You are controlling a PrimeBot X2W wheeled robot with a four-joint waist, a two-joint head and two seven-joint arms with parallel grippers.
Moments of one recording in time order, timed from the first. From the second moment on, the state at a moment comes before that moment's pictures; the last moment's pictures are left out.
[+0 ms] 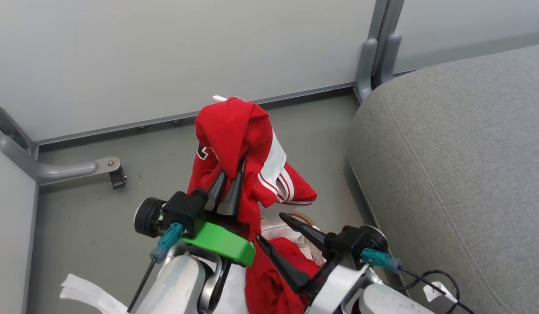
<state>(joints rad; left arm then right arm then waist) -0.30 0.05 -0.46 0.24 -0.30 -0.06 -0.26 -0.33 -0.14 0.79 0.26 0.50 0.13 -0.26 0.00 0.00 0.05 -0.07</state>
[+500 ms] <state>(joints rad) -0.32 0.05 -0.58 0.25 -0.36 -0.05 -0.26 -0.47 -0.09 0.82 0.41 0.53 0.13 -0.26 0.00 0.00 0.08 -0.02</state>
